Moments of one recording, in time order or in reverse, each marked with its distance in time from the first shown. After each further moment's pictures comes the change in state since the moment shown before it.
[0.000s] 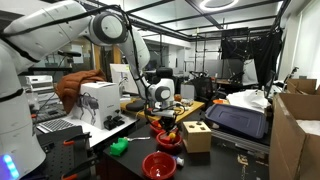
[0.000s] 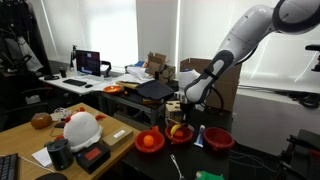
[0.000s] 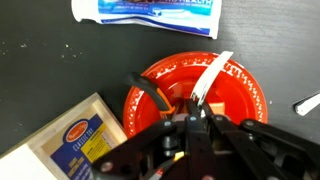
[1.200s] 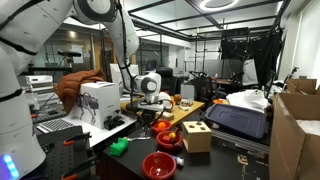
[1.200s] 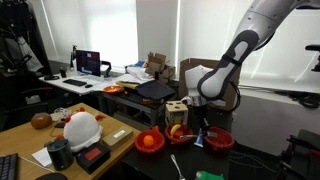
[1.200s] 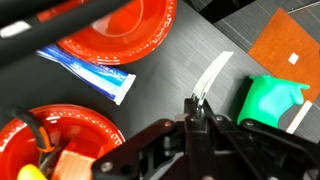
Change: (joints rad) arm -0.051 -0.255 0.124 -0.358 -0.058 -0.157 -0.387
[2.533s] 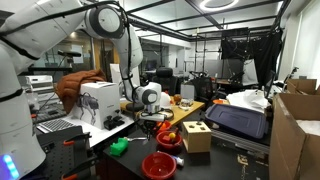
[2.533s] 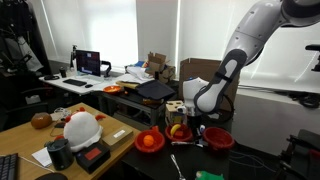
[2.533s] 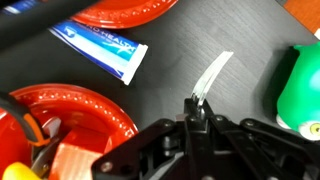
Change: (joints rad) arm 0.024 0.176 -0.021 0.108 0.001 0.158 0.040
